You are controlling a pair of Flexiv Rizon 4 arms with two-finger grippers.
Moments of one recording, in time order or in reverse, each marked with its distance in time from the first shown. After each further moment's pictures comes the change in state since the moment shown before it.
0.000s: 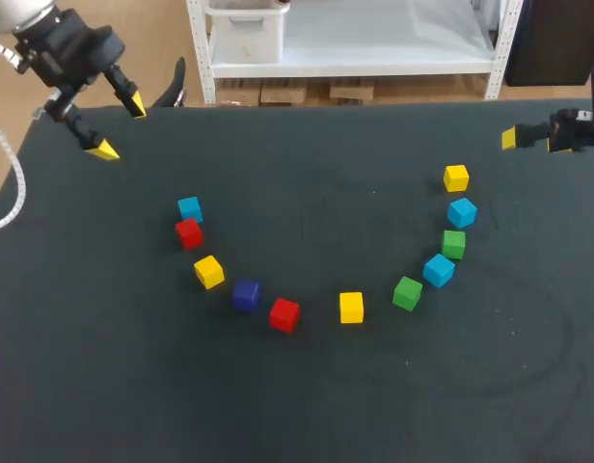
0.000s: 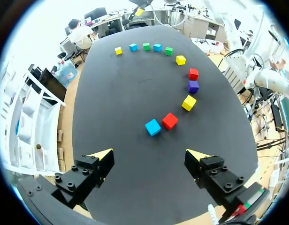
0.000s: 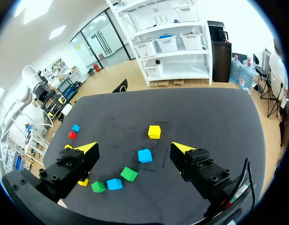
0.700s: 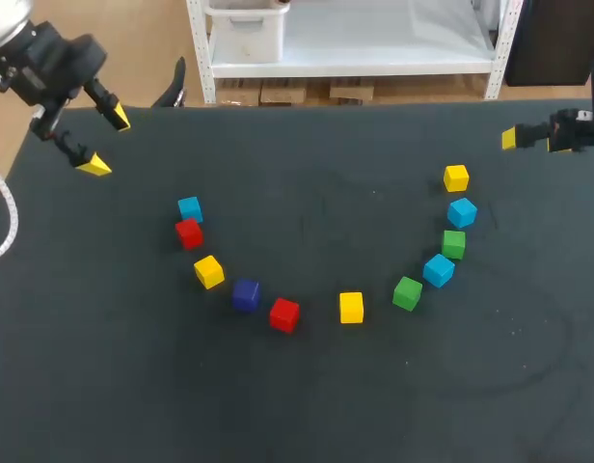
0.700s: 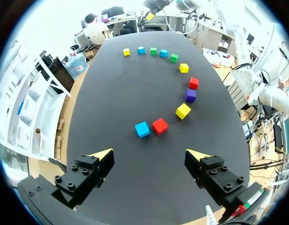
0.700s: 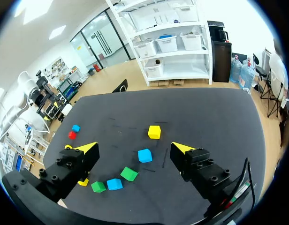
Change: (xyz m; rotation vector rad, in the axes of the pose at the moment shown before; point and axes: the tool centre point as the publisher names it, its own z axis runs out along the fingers) left arm -0.007 -0.040 -0.006 -0.047 -0.046 -0.154; right arm 0.000 0.000 0.000 0.000 0.000 0.000
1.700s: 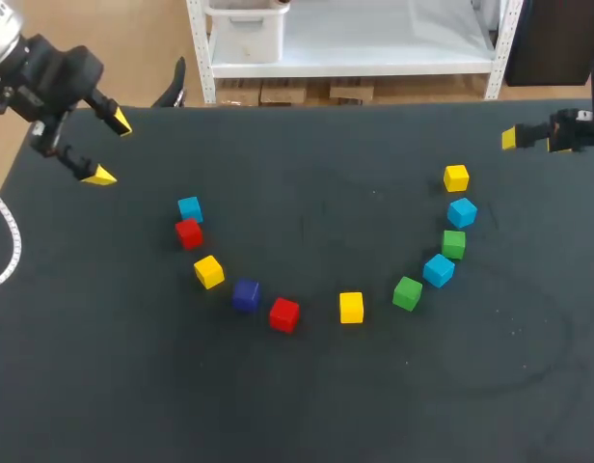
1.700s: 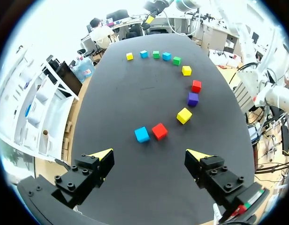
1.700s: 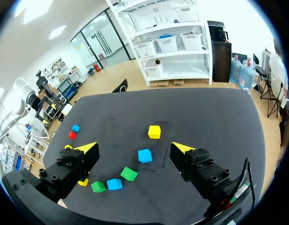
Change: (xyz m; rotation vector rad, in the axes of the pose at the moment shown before) left arm -0.011 -0.012 0.003 -0.095 -0.026 0.024; right arm 0.000 0.000 0.000 0.000 0.000 0.000
